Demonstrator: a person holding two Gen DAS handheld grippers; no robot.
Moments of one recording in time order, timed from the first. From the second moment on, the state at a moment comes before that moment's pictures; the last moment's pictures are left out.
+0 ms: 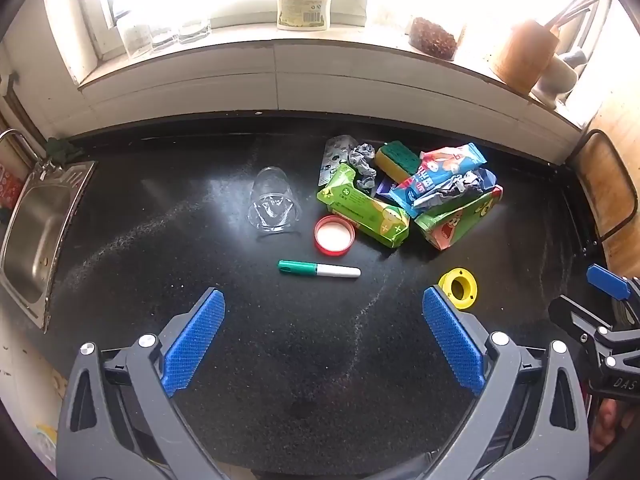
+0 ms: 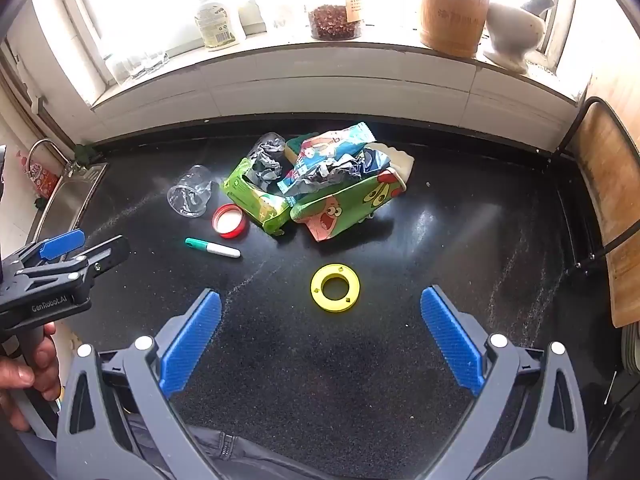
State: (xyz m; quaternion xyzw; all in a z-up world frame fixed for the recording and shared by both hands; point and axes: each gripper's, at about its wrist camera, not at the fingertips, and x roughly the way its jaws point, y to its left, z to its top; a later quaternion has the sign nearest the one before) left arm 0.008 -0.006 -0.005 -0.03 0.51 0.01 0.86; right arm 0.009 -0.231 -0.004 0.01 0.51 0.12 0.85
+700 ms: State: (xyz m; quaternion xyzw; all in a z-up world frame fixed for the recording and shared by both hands) left arm 0.011 -0.009 -0.008 -0.03 0.52 0.01 0.86; right arm 0.010 -0.232 -0.005 0.01 0.51 0.11 0.85
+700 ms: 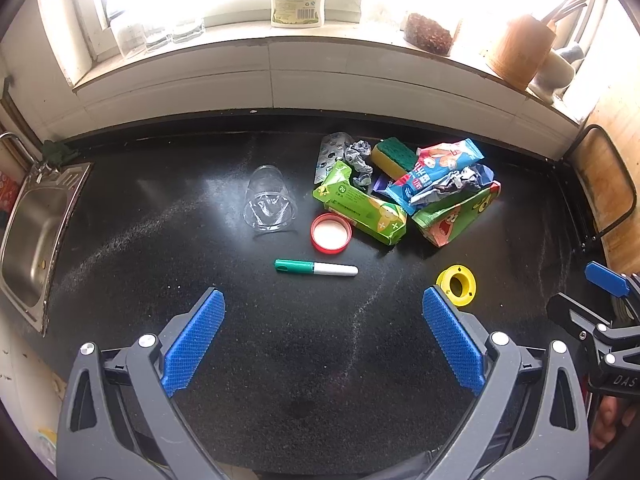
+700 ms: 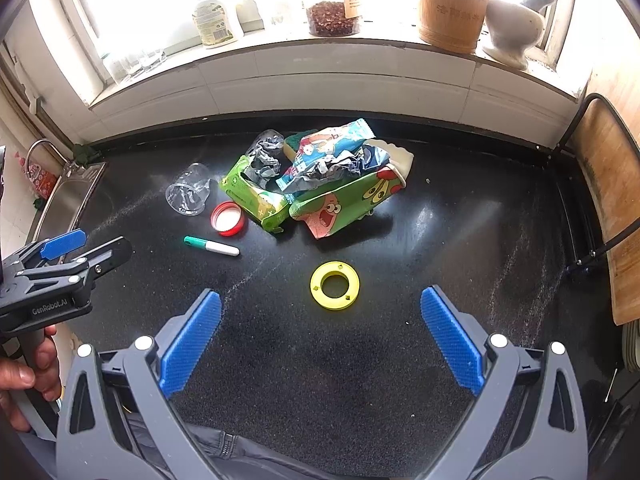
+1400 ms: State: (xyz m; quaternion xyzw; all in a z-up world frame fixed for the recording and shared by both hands) left arm 0.013 -0.009 -0.008 -0.03 0.52 0.01 0.85; right arm 0.011 -0.232 -0.006 0.01 0.52 0.11 0.85
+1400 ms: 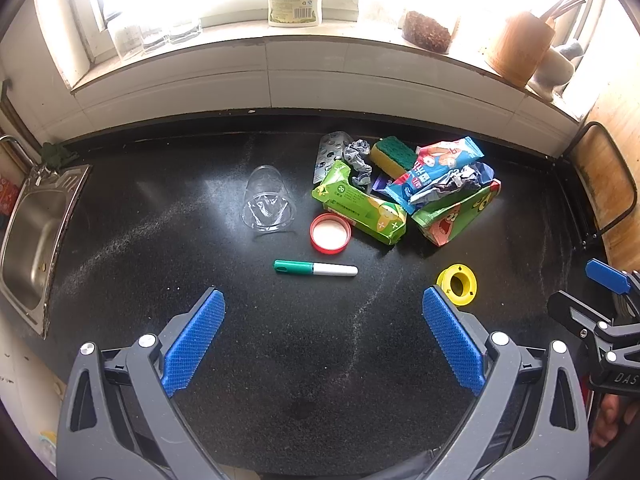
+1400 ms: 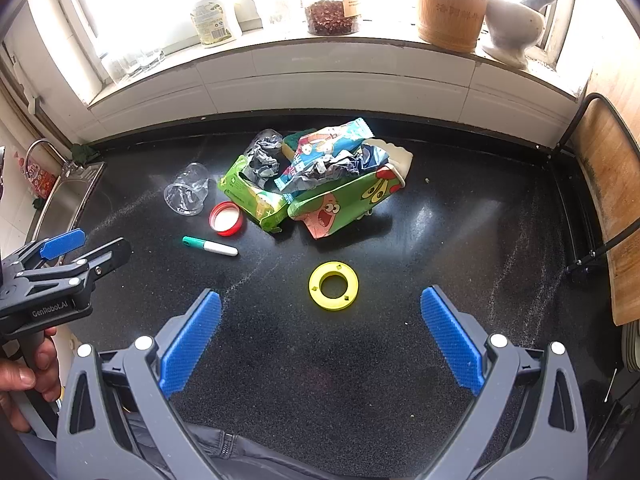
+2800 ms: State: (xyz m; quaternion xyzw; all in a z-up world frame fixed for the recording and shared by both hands) left arm 0.083 0.017 -0.167 0.15 0.52 -0.27 0.80; right arm 0.063 -0.229 -0.139 -0.06 0.57 0.17 0.80
